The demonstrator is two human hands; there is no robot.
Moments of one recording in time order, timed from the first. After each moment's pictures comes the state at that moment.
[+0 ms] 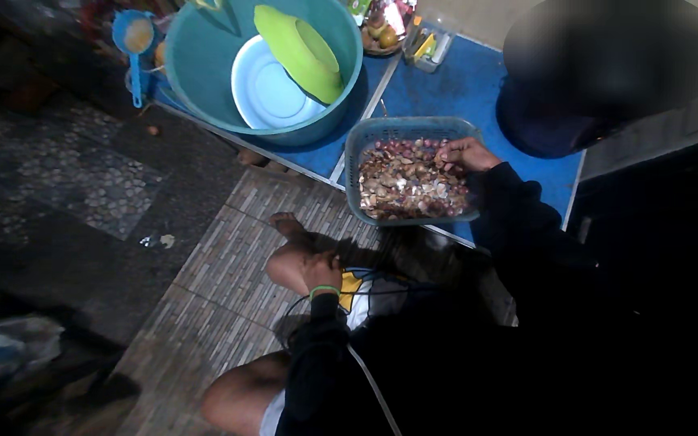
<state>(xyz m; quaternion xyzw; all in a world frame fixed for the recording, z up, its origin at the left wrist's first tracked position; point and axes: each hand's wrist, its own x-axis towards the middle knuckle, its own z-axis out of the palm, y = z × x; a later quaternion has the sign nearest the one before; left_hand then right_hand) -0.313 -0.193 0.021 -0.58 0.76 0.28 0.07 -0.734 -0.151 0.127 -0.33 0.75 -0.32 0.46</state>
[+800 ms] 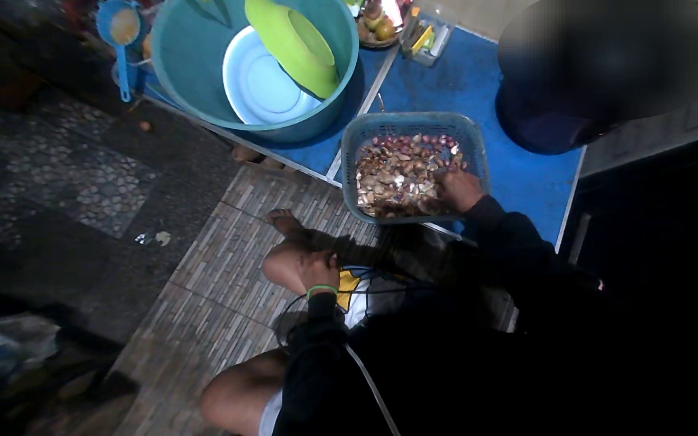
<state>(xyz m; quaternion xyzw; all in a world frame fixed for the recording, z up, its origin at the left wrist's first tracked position) -0.312 -0.193 0.021 -0.57 0.77 0.28 0.08 -0.665 -0.119 0.114 -0.49 0.84 0.05 0.24</state>
